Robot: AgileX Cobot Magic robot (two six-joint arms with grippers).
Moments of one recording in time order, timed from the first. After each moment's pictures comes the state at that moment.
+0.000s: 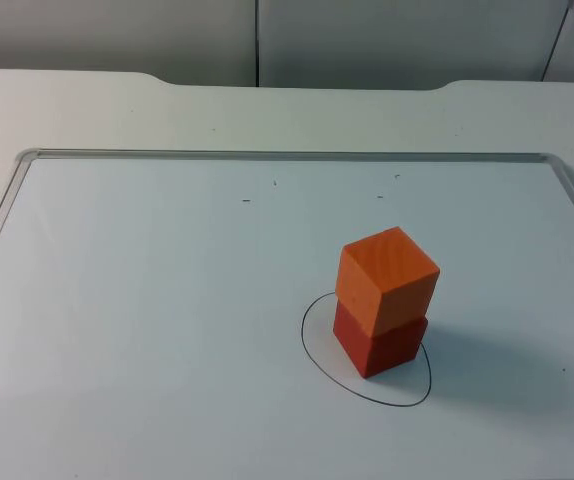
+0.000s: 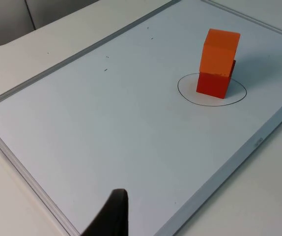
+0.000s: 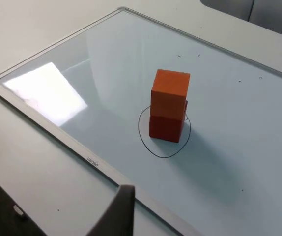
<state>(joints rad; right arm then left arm) 0.73 0.00 -0.52 -0.06 1.08 -0.01 -0.78 0.02 -0.52 0.08 1.09 -0.03</state>
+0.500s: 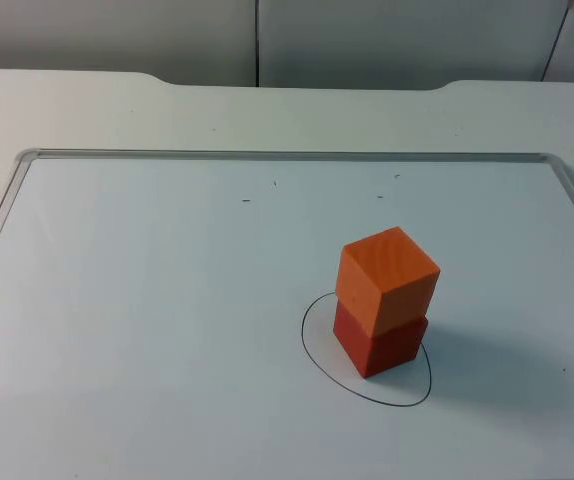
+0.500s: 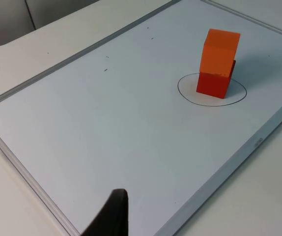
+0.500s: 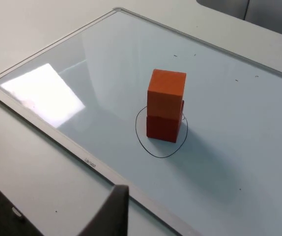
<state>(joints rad) 0.73 0.00 -0.52 -0.07 1.08 0.00 -0.78 0.02 -0.52 0.08 1.09 -0.03</state>
